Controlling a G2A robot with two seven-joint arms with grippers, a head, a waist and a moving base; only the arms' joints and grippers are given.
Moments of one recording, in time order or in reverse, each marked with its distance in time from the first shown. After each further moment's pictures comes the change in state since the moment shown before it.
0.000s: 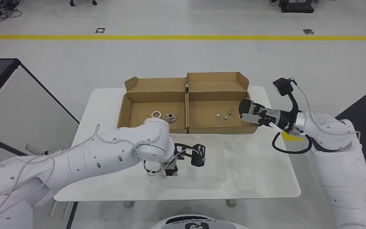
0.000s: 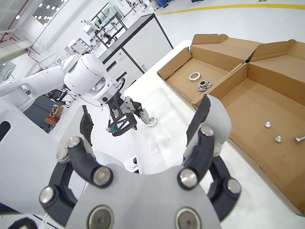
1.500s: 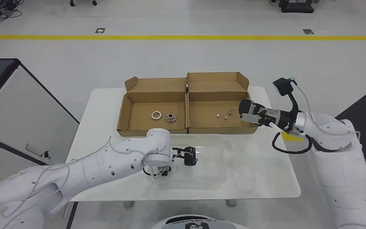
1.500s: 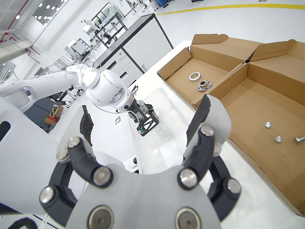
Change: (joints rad) left arm 0.132 -0.055 0.000 0.142 0.203 0.059 -0.059; right arm 0.000 0.000 0.000 0.000 0.000 0.000 0.000
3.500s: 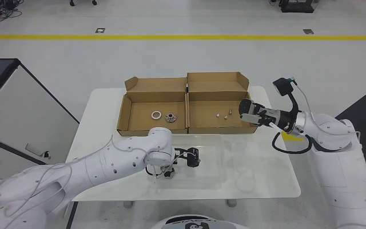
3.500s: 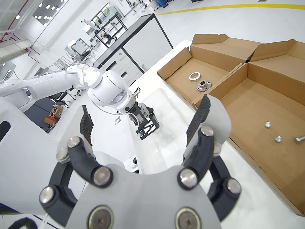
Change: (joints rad) left arm -0.002 -0.019 0.000 0.031 -0.042 -0.034 0.034; right arm 0.000 0.000 0.000 0.000 0.000 0.000 0.000
